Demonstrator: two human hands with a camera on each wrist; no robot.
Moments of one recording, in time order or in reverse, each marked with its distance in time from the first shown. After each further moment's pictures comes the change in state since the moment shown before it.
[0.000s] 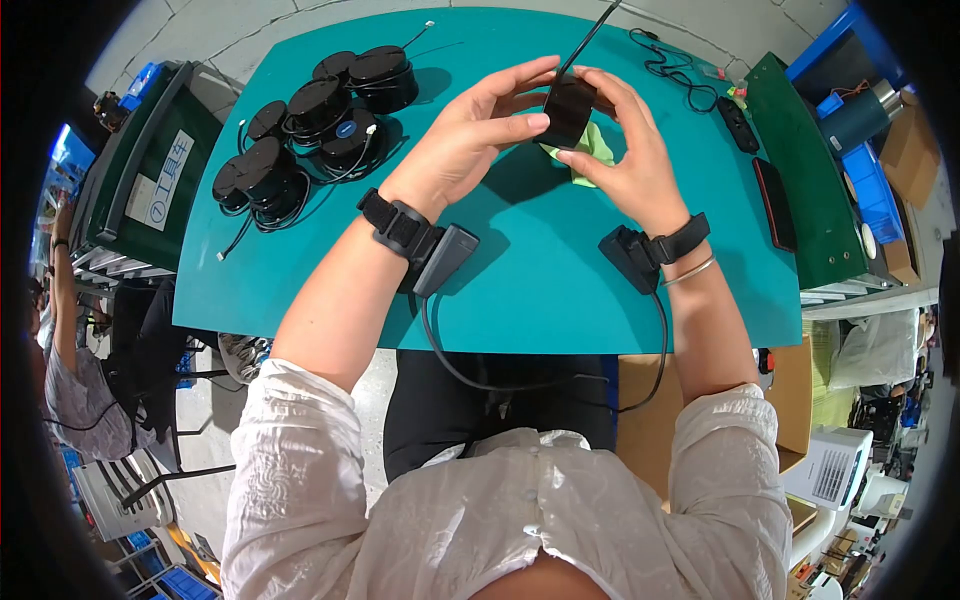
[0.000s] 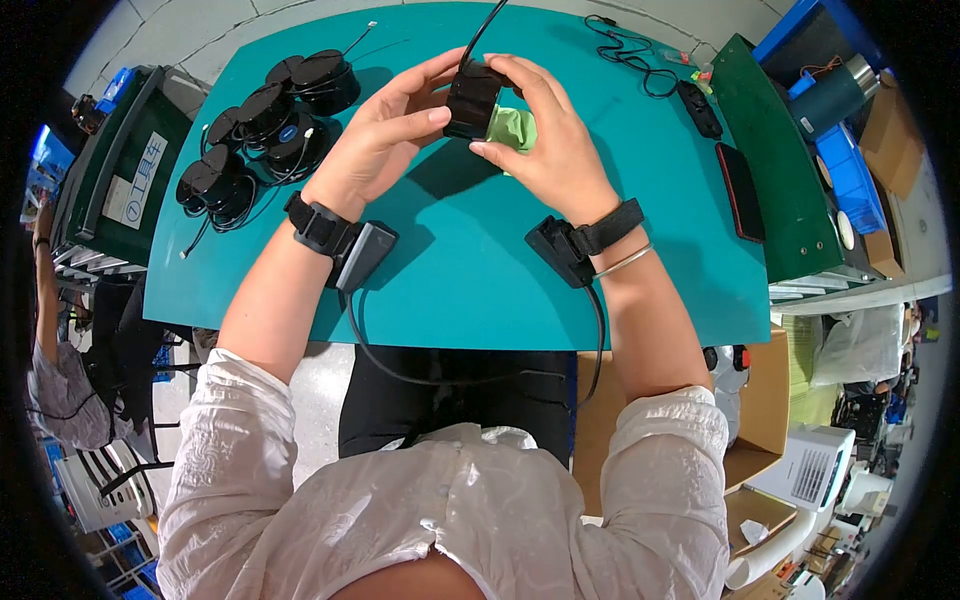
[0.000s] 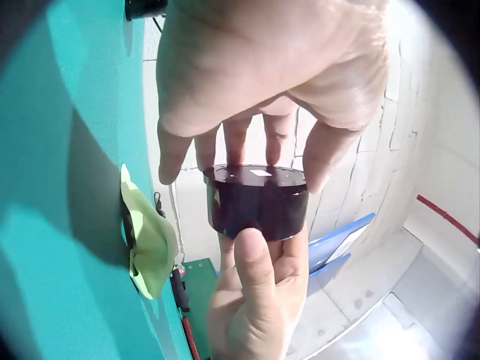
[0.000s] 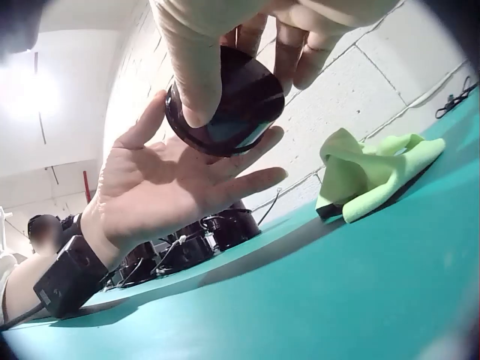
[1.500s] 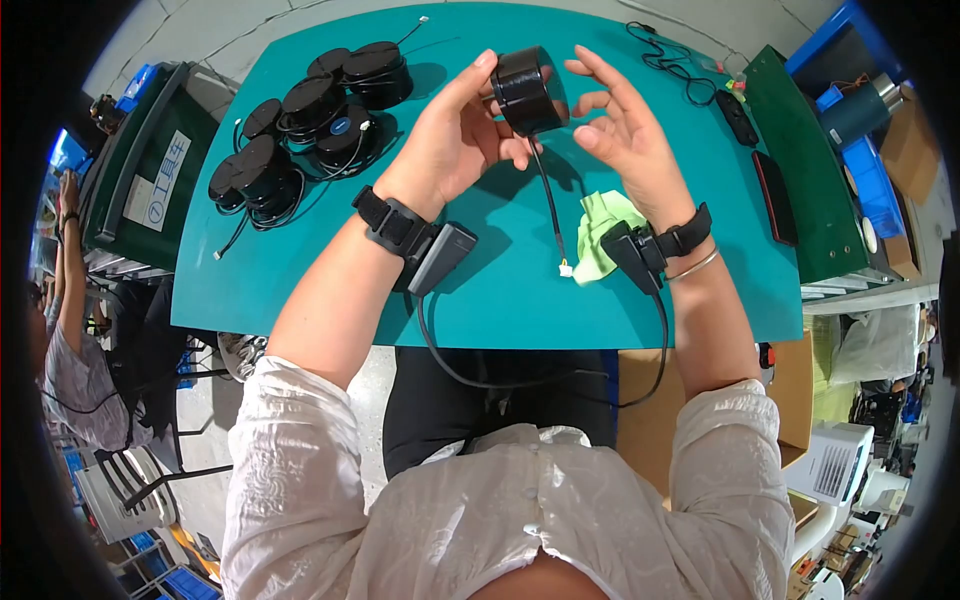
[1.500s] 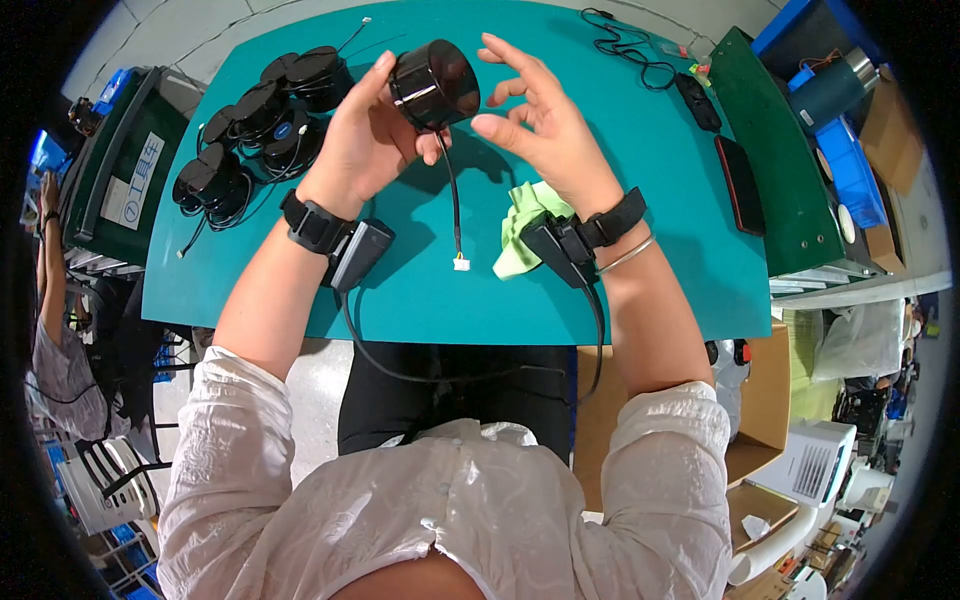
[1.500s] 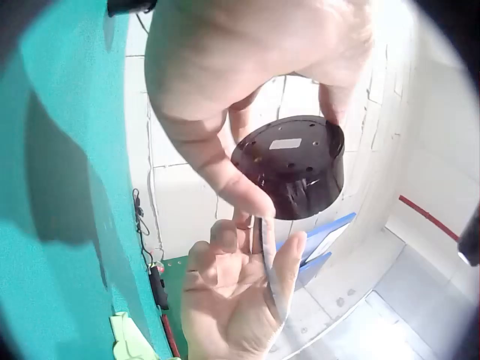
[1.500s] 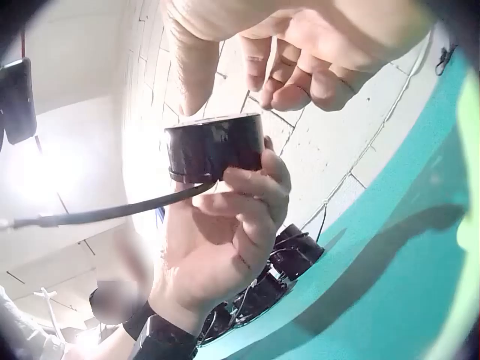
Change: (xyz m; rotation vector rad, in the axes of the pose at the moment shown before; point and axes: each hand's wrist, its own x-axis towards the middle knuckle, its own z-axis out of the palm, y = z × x) left_hand -0.001 0.005 -0.001 -0.341 0.042 -0.140; right_hand 0.002 -0.003 -0.006 0.647 -0.095 0.290
